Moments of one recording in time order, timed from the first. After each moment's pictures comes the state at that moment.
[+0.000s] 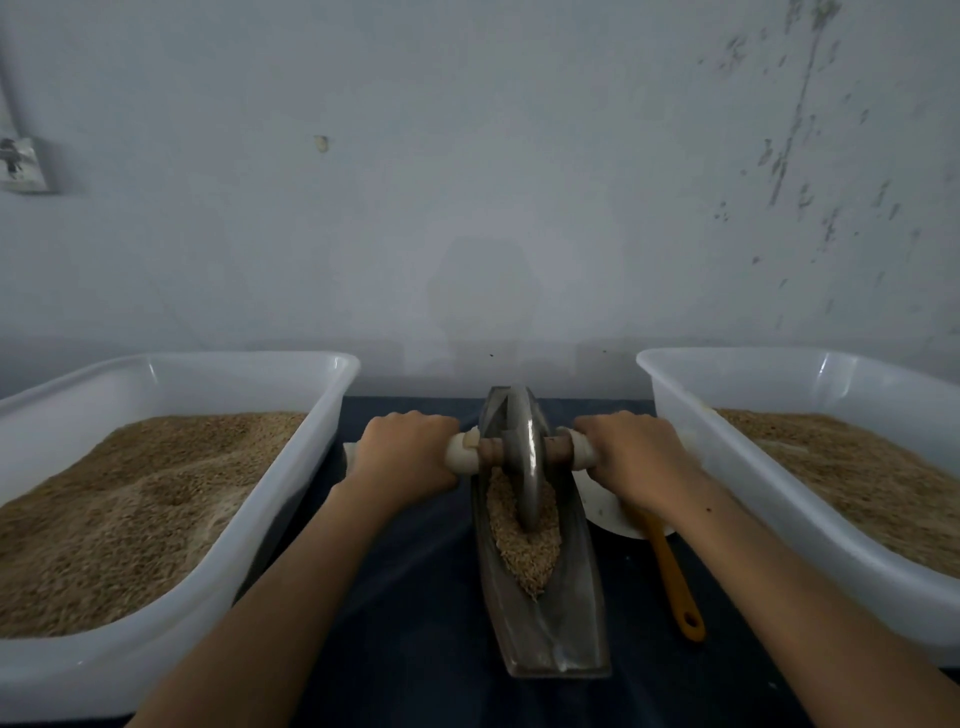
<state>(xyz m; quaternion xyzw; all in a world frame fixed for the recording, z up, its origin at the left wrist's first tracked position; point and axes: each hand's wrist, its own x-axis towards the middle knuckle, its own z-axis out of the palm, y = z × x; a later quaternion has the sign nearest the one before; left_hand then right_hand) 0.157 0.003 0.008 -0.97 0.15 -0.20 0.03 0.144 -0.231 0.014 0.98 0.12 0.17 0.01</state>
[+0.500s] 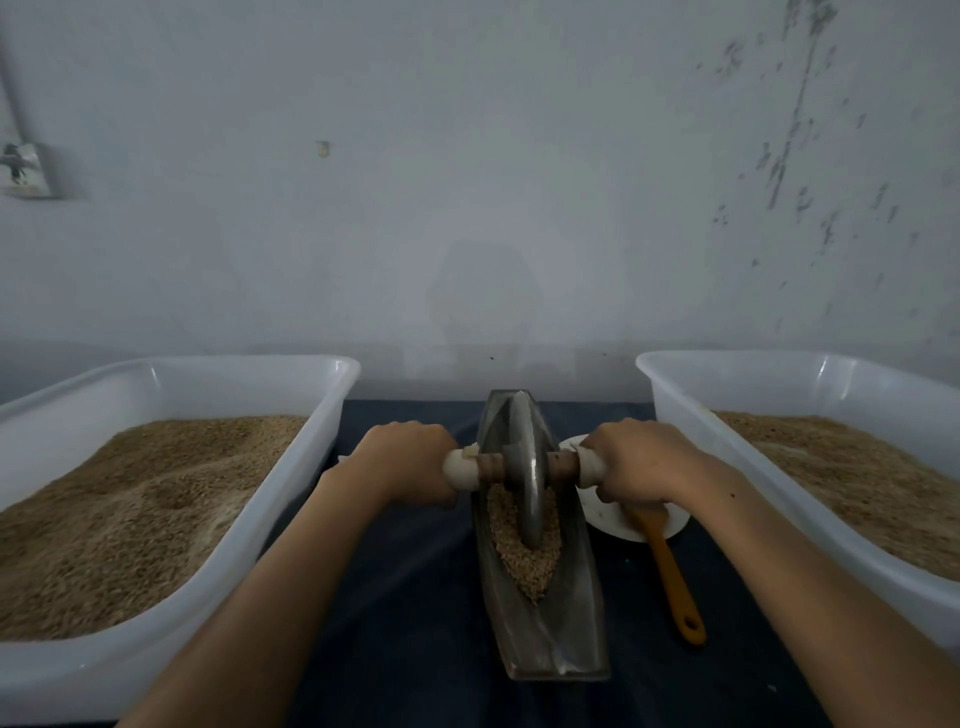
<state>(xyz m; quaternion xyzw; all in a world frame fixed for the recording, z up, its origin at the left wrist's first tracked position) 0.156 0.006 0.022 -0.98 0.18 -0.03 0.01 0.142 -0.233 0.034 0.99 0.13 0.01 0.05</state>
